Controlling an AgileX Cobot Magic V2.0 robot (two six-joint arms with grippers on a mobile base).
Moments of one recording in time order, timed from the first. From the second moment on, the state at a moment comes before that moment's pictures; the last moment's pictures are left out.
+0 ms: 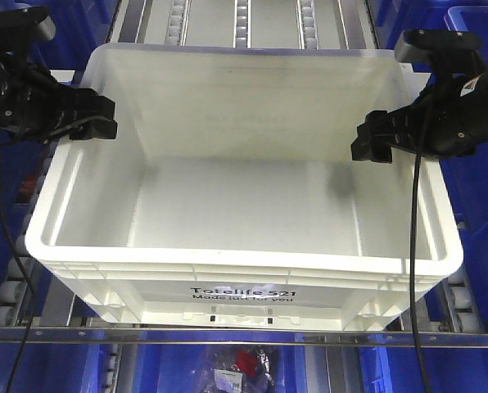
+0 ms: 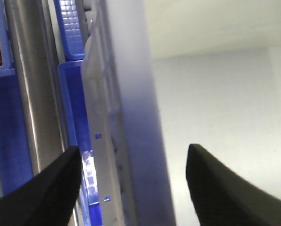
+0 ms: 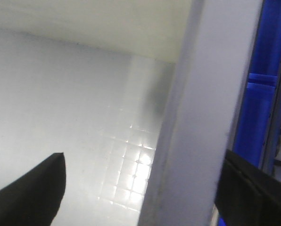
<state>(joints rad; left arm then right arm) -0.20 1.48 -1.23 -0.32 0.84 0.10 0.17 1.44 -1.14 0.24 0.79 -0.12</state>
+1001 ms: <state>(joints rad) -0.20 1.52 -1.24 -0.32 0.85 0.12 0.17 1.44 -1.14 0.24 0.79 -0.12</state>
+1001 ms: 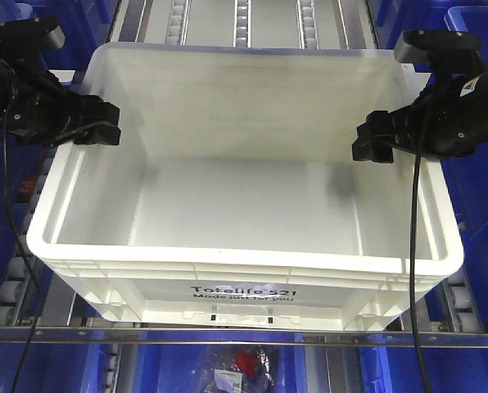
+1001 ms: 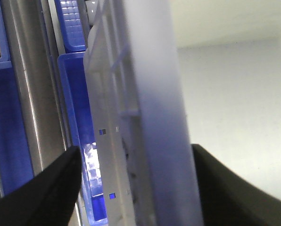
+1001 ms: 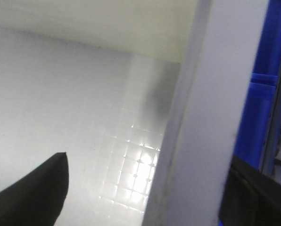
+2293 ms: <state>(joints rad) -0.20 1.47 -1.23 -0.31 0.84 0.12 0.18 1.41 -1.14 0.24 0.81 -0.12</state>
